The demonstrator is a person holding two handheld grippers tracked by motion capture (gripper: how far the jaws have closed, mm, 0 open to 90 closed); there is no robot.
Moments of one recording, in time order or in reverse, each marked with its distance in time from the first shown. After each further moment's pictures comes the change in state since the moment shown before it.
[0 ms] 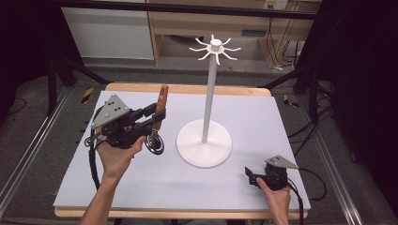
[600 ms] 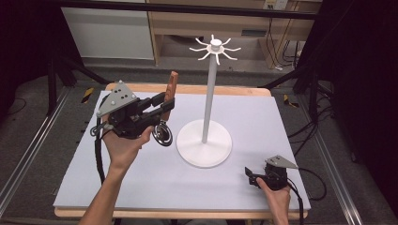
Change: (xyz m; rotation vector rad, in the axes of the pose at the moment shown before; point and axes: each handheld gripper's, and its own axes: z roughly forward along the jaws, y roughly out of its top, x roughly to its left) left arm -0.010 0.029 0.012 -0.031 -0.025 0.020; right arm 0.000 0.000 0.000 0.002 0.003 -0.001
